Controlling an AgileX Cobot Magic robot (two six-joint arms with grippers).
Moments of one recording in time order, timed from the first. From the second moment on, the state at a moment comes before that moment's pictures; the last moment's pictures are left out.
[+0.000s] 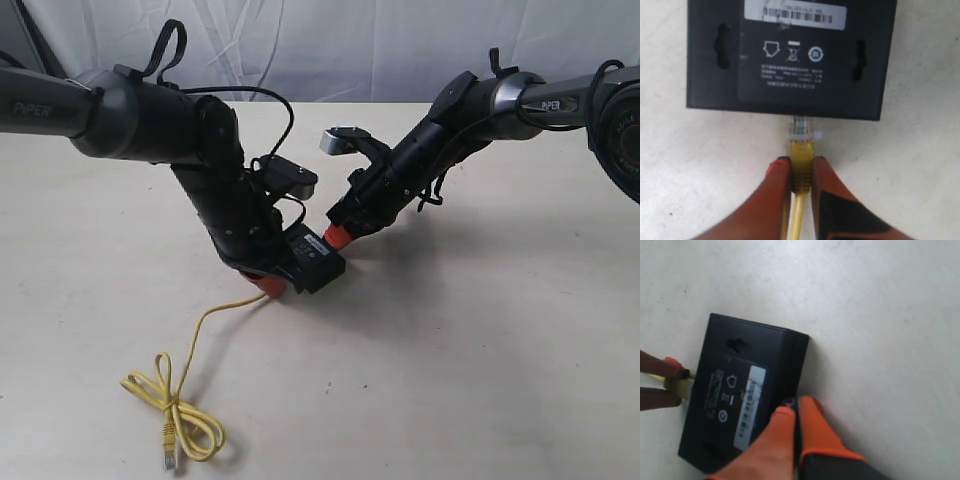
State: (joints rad) left arm -0.55 2.07 -1.32 -0.32 0.77 0.43; right arm 0.32 2.40 -1.67 0.83 1.05 -1.02
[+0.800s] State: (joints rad) left arm -0.59 2.05 -1.32 -0.21 0.78 0.30; right arm 0.32 2.40 -1.67 0.83 1.05 -1.01
